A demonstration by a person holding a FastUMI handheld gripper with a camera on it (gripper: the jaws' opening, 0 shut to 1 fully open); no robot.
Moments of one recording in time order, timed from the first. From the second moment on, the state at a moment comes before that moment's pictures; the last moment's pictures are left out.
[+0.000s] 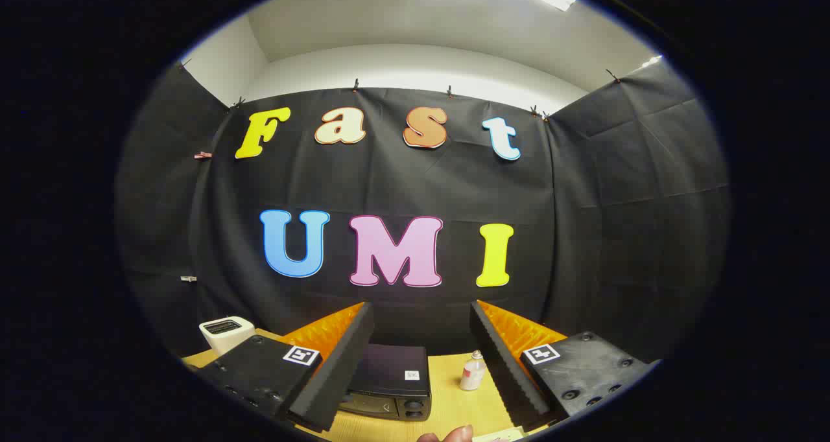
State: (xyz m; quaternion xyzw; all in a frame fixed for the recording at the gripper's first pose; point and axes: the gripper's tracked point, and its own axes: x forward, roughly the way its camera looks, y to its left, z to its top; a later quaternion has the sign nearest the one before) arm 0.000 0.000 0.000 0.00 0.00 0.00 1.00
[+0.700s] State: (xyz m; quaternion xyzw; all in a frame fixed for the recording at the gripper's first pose) arm -0.005 0.006 -0.004 0.00 0.00 0.00 1.00
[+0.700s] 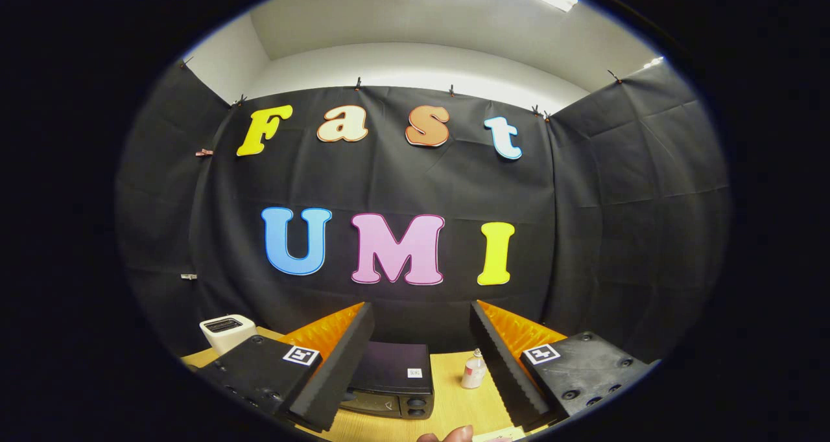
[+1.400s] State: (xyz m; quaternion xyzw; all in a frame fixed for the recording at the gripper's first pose) arm 0.002 0.056 -0.017 0.02 0.01 0.01 1.00
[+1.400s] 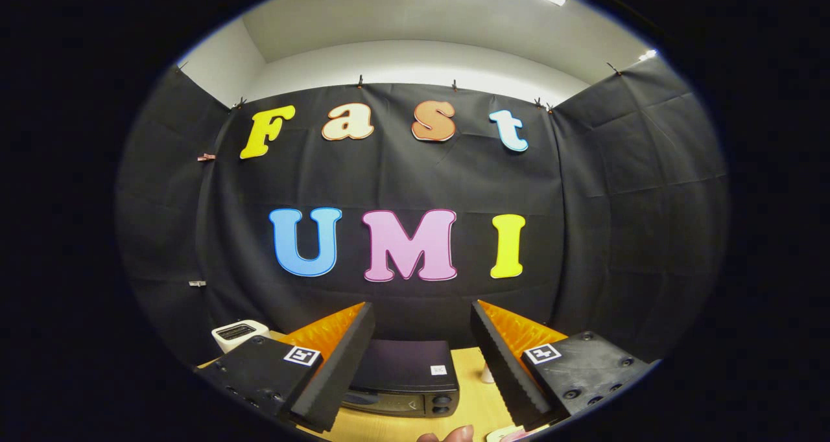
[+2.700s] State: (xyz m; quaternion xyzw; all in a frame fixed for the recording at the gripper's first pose) arm 0.045 0.181 -0.298 0.01 0.26 0.01 0.96
